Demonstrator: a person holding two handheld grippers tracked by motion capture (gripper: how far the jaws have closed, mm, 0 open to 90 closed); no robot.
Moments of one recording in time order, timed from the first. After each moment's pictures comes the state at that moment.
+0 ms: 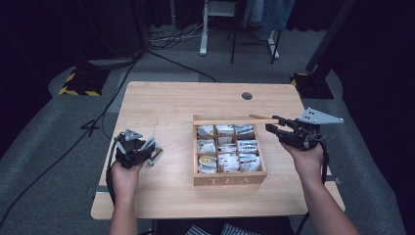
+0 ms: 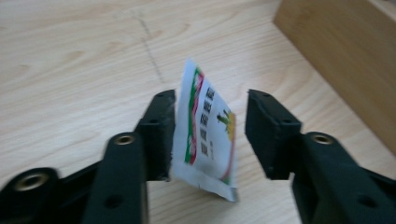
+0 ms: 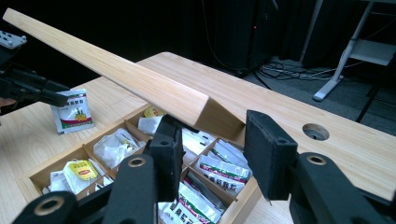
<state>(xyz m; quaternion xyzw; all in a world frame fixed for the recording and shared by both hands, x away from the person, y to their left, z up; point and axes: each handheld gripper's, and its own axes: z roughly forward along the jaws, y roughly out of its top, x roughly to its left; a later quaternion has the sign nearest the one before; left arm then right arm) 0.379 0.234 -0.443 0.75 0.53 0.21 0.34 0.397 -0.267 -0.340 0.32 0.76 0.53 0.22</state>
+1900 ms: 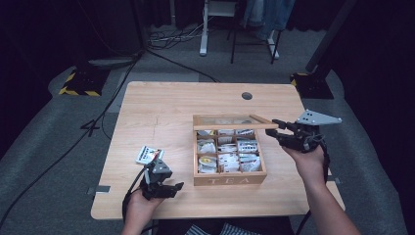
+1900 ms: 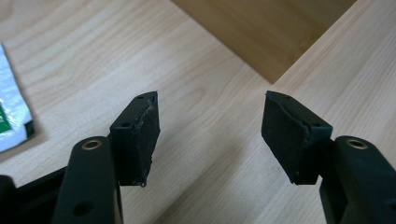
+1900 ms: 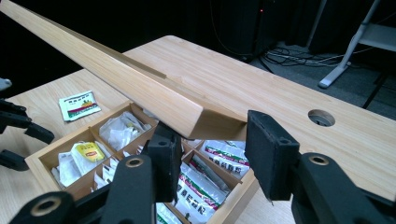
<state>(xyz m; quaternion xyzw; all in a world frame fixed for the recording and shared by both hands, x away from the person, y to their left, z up) 0.318 0.164 -0.486 0.85 0.40 0.06 0.34 0.393 -0.266 -0.340 0.32 0.78 0.50 0.20</state>
